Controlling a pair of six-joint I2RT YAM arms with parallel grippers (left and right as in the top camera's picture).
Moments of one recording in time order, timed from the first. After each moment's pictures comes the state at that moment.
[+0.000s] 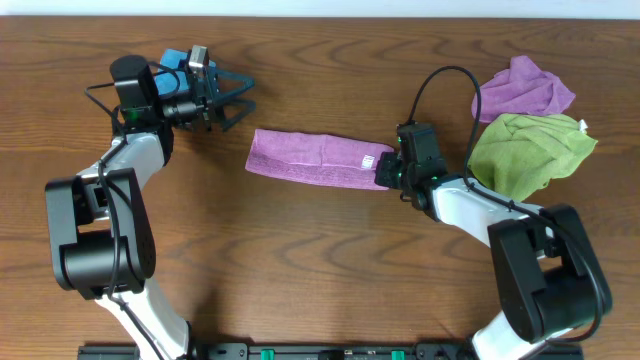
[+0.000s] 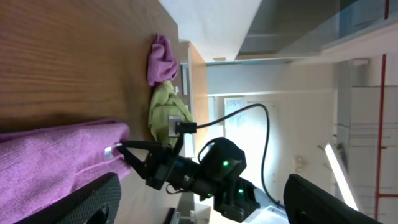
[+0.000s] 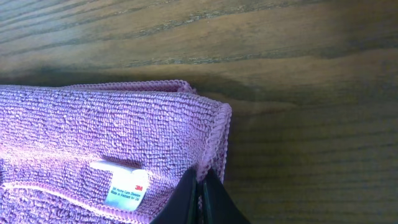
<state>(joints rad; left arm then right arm) 0.13 1.97 1.13 0.49 1.43 -1.15 0.32 1.79 0.82 0.02 -0.06 0.53</state>
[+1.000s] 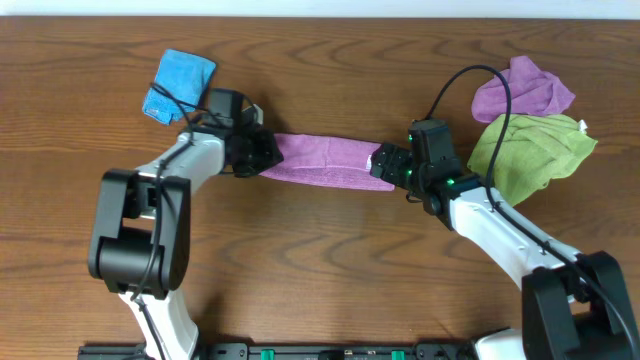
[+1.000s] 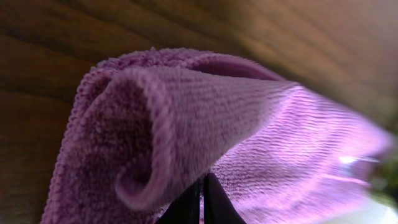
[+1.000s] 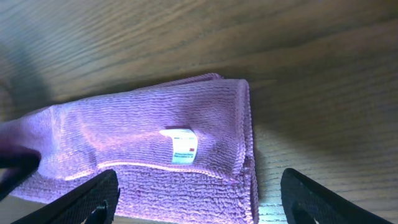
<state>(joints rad) -0.19 1.97 1.14 -0.36 0.46 -0.51 0.32 1.60 0.83 -0.16 -0.07 0.69</state>
